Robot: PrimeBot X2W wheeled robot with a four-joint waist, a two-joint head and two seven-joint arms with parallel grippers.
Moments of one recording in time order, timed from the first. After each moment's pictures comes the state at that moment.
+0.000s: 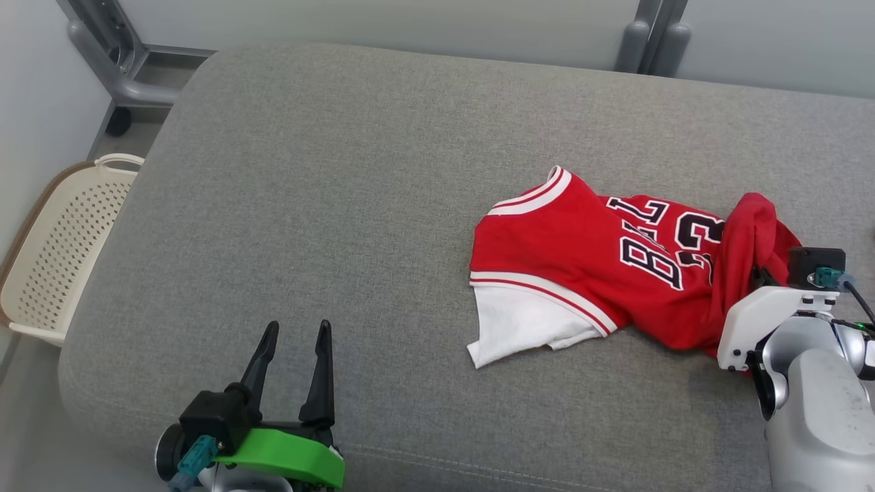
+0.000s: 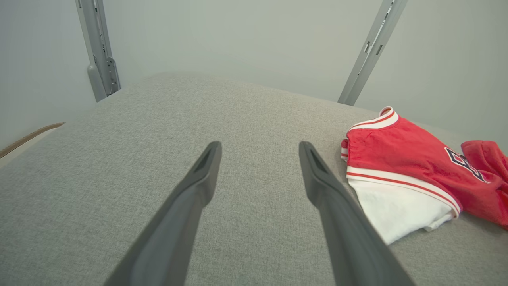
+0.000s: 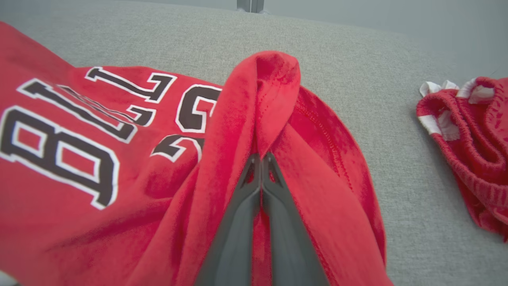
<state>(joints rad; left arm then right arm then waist) -0.04 0.05 -0.23 0.20 -0.32 -0.05 -0.26 -0.45 -0.05 -0.39 0.66 -0.22 0.13 0.06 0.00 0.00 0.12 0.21</state>
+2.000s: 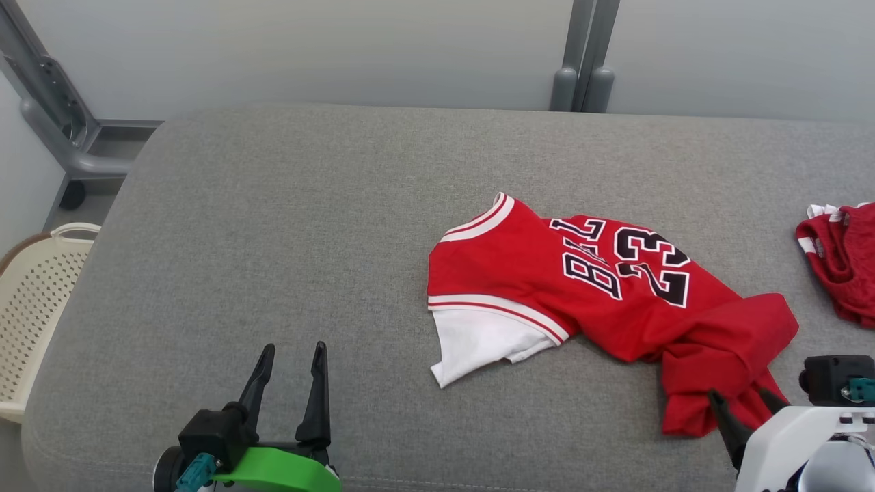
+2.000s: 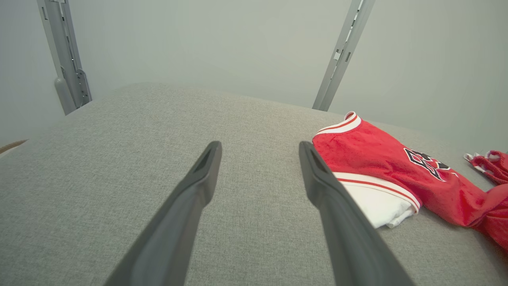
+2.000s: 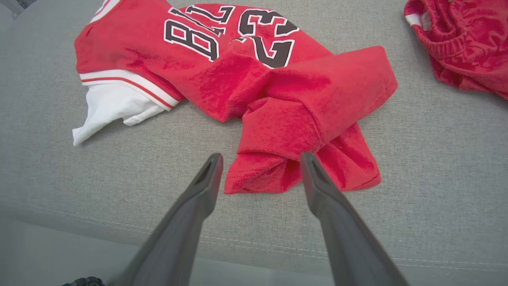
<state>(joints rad) 0.00 0.05 -0.21 0.22 -0.32 -0.05 -0.26 0.20 -0.05 -0.14 -0.30 0.21 0.13 0.66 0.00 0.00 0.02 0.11</state>
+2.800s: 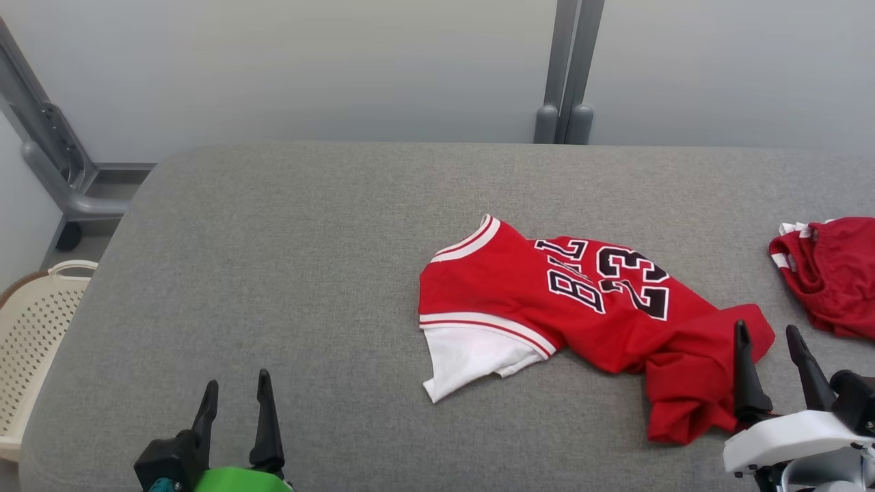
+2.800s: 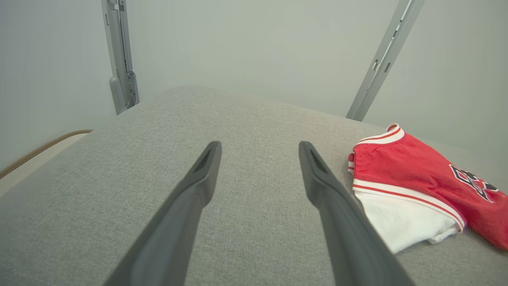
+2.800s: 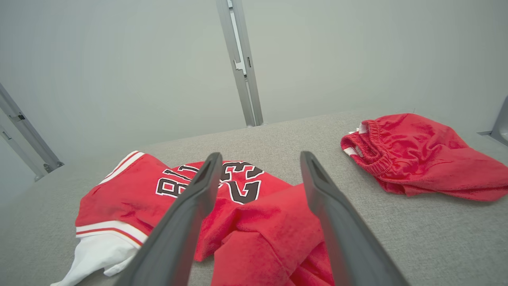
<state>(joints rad) 0.04 0.05 -0.12 0.24 -0.33 0.01 -0.26 0.06 -0.05 -0.18 0.09 0.26 0.13 -0.14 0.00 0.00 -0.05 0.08</state>
